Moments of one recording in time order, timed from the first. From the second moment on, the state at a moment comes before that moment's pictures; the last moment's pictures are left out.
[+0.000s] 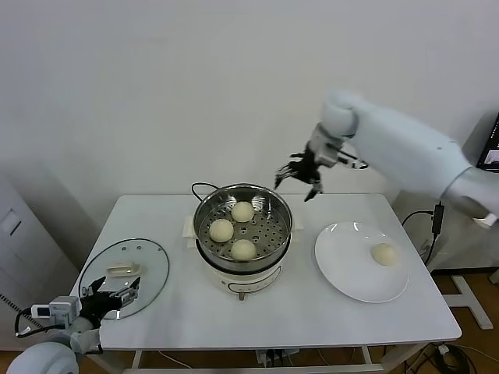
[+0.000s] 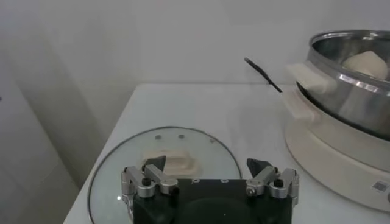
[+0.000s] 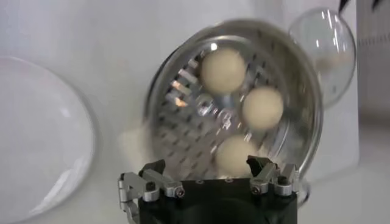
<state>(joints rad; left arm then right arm) 1.53 -1.02 -0.67 -2.12 -0.63 0.58 -0.19 0.53 0.98 -1.03 0.96 0.03 0.68 -1.30</state>
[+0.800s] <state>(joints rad) 1.52 -1.02 -0.67 -2.12 -0.63 0.59 -0.19 0.33 0.83 -0.92 0.67 -0.05 0.37 -1.32</state>
